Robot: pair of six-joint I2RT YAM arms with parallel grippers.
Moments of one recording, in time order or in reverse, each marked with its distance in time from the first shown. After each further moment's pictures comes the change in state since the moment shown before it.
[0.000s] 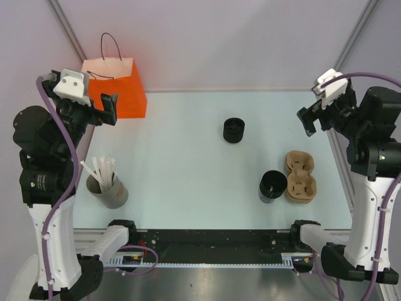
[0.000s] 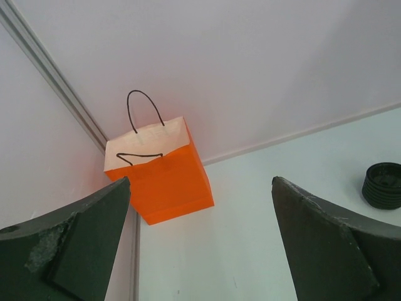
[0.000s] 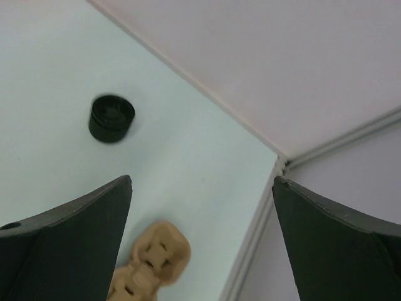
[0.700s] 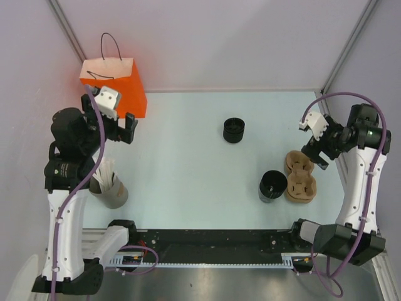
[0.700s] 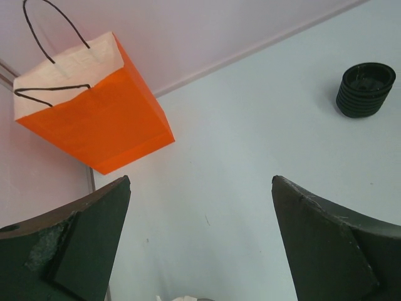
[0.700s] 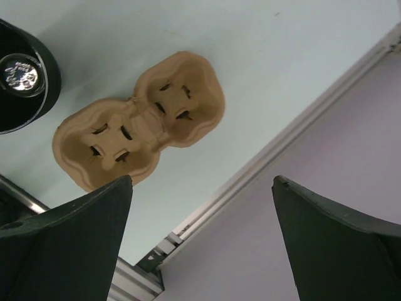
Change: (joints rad) left arm 0.000 -0.046 -0.291 -0.050 0.120 0.061; right arm -0.233 0.087 -0.305 -0.399 0.079 -0.675
